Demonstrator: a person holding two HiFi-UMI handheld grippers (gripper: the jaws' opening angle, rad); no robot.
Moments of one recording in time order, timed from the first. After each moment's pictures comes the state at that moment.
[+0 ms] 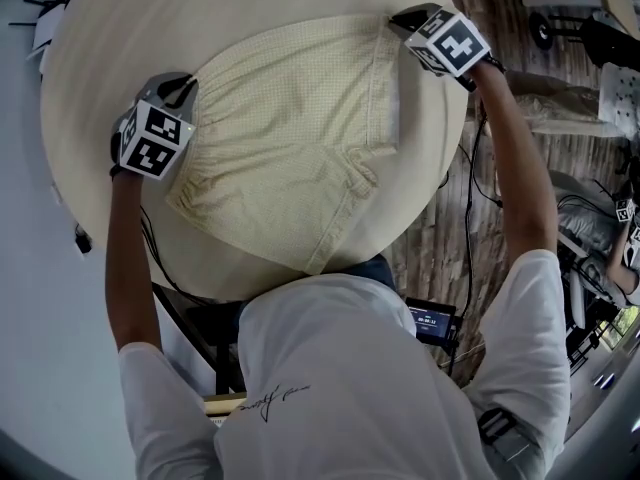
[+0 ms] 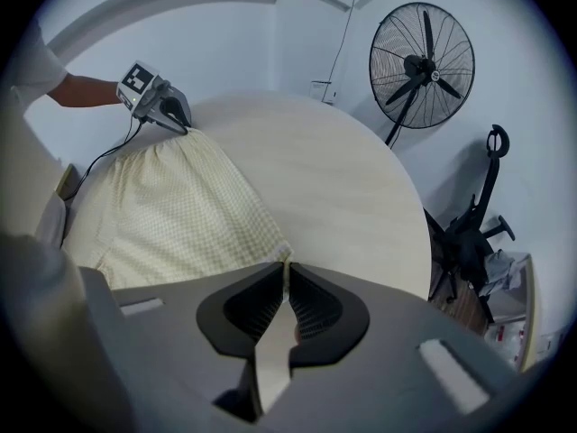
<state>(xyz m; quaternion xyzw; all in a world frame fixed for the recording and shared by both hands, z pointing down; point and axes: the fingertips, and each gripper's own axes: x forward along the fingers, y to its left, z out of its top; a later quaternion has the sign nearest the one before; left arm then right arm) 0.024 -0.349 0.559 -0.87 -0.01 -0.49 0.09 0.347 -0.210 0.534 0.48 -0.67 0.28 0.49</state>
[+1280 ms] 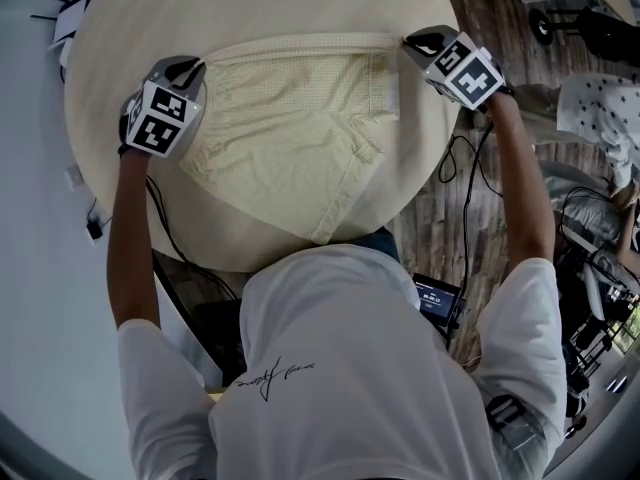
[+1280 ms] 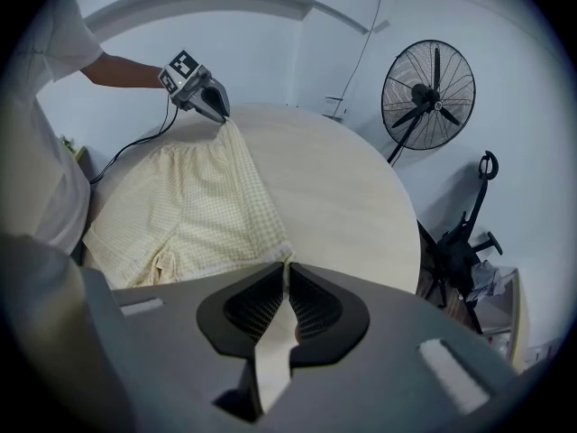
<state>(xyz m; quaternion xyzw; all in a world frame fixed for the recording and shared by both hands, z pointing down) 0.008 -0.332 0.509 -0.88 0.01 -0.45 0.11 0.294 -0.124 0.480 0.48 -0.69 0.23 0.50</state>
